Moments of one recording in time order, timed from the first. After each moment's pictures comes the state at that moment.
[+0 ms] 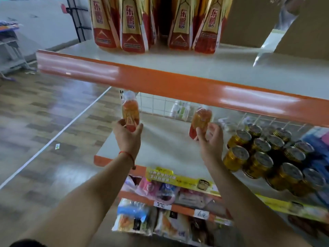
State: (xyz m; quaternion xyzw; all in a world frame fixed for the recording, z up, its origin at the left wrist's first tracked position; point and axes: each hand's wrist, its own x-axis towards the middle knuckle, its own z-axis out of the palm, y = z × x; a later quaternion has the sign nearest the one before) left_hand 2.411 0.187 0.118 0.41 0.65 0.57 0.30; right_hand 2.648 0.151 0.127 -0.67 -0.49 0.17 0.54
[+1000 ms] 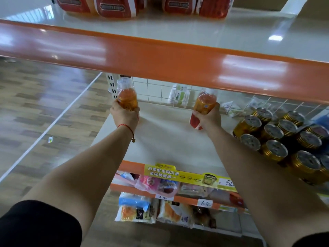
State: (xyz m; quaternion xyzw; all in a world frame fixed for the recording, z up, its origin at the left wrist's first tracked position) left_hand 2.410 0.289 0.084 0.37 0.69 0.51 0.34; right_hand 2.675 0.252 0.097 -0.77 -0.40 0.26 0.41
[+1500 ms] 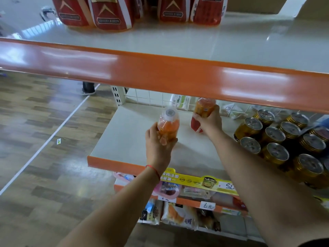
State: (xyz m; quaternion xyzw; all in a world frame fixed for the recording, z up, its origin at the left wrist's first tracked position) left_hand 2.495 0.173 0.072 0.54 0.61 0.47 0.34; right_hand 2.678 0.246 0.105 -0.77 -0.42 0.27 0.40
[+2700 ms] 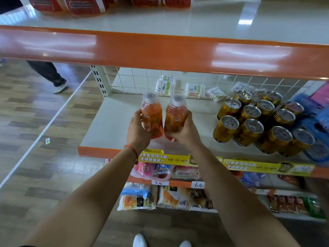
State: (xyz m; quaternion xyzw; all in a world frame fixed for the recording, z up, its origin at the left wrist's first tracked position) left_hand 2.468 0.177 0.075 0.61 0.60 0.39 0.35; right_hand 2.639 0.142 0.085 -0.66 -0.54 0.32 0.42
